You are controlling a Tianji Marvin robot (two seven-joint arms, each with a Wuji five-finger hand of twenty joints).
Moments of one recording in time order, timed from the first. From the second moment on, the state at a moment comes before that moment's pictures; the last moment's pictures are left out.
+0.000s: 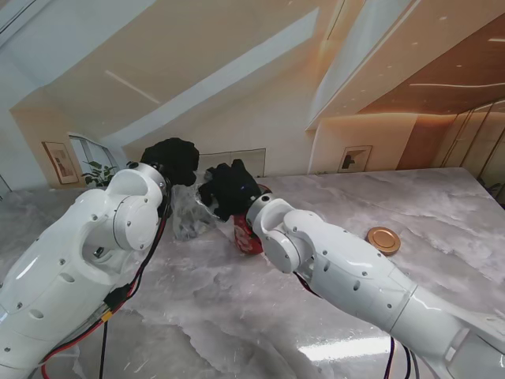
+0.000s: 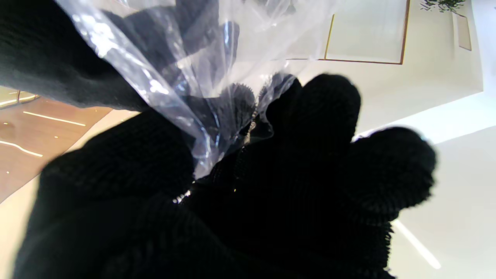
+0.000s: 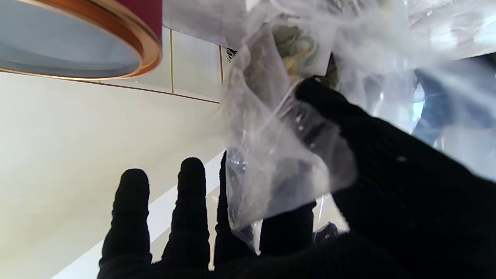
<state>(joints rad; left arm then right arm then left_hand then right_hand) 1.13 -1.06 -1.05 -1.82 0.88 0.40 -0.36 -0.85 -1.21 0.51 -1.33 -0.77 0.10 -0.11 0.93 -0.72 0.87 0.48 0.91 0.24 0.79 0.39 1.20 0.28 0.51 0.64 1.19 0.26 1.03 0.48 1.01 0.34 1.61 0.30 0.58 -0.83 1.12 -0.15 0.77 -0.23 1.03 0.38 0.38 -0.01 0.79 0.38 0.30 0.02 0.65 0.41 0.02 0.26 1.00 0.69</state>
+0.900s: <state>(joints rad) 1.11 -1.06 -1.02 -1.78 0.92 0.40 -0.35 -0.92 -1.23 0.60 -1.36 -0.66 0.08 -0.17 0.93 -0.72 0.87 0.49 0.91 0.24 0.79 0.39 1.20 0.28 0.51 0.64 1.19 0.26 1.03 0.48 1.01 0.34 1.61 0.30 0.52 -0.72 1.05 -0.17 0.77 -0.22 1.08 0.42 0.38 -0.02 0.82 0.39 0.29 0.01 0.66 0.41 0.02 0.25 1.01 0.69</state>
